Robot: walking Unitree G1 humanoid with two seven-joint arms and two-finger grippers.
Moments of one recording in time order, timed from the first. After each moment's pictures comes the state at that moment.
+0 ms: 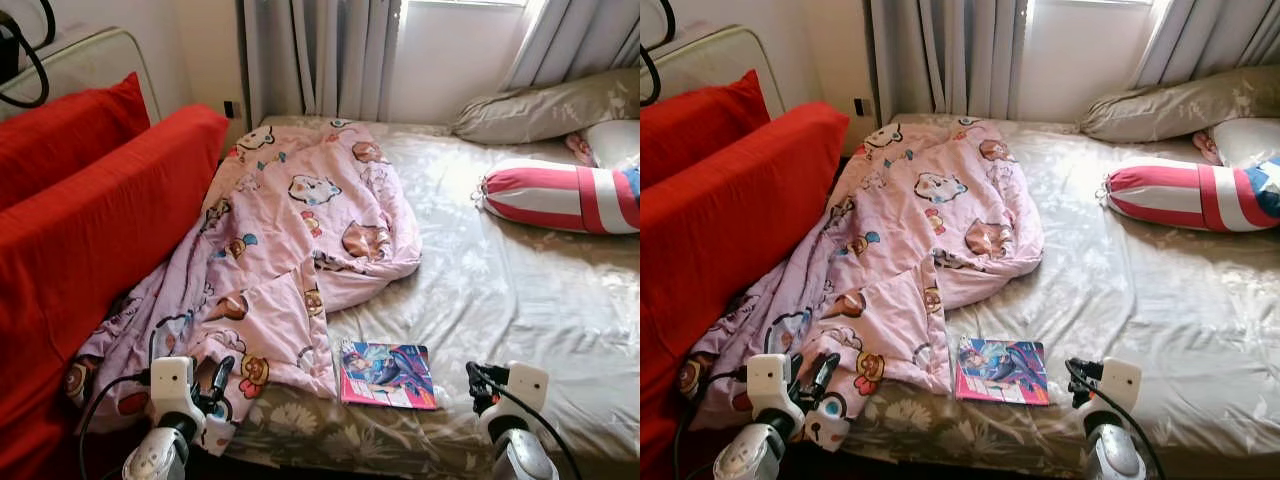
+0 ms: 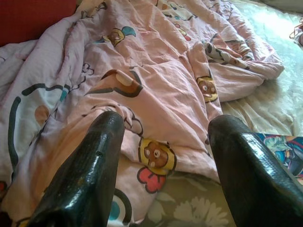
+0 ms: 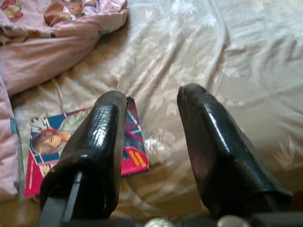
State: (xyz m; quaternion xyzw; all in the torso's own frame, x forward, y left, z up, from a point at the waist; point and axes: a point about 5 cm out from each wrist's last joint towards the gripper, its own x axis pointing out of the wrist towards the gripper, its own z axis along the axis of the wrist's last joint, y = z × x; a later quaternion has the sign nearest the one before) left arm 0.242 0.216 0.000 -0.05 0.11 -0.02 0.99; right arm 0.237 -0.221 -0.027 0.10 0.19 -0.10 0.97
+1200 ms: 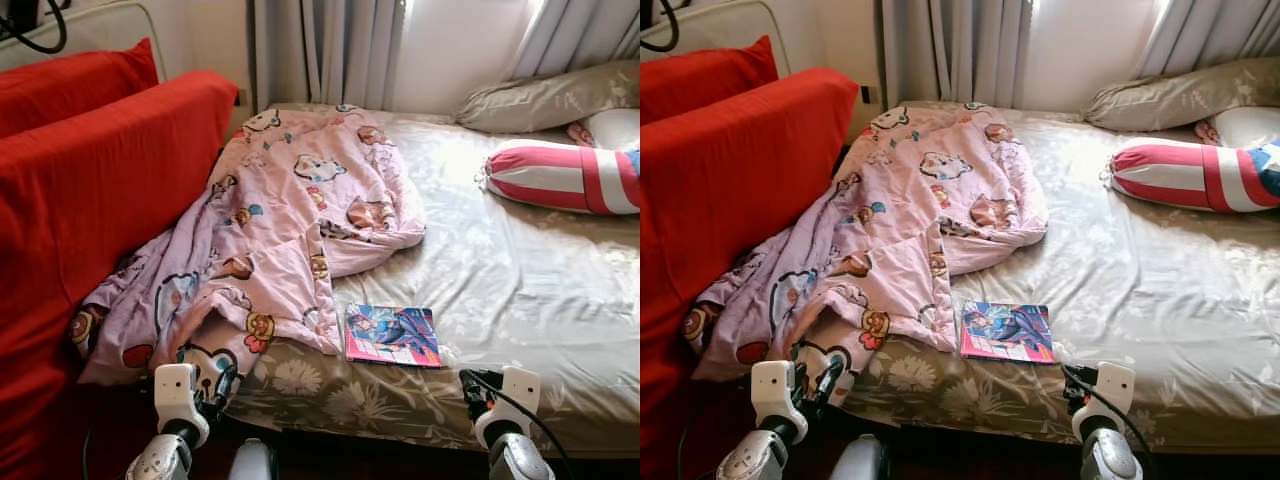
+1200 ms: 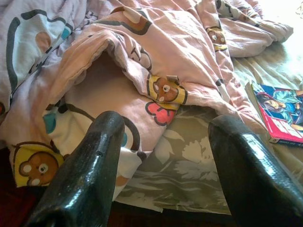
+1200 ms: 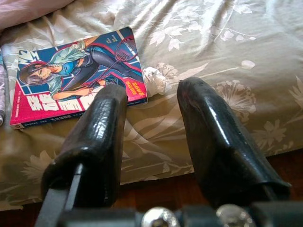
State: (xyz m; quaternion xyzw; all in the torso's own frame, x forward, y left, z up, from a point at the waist) left arm 0.239 0.212 -0.005 -0.06 0.12 -0.02 0.99; right arm 0.237 -0.218 -0.031 0.11 0.21 -0.09 0.97
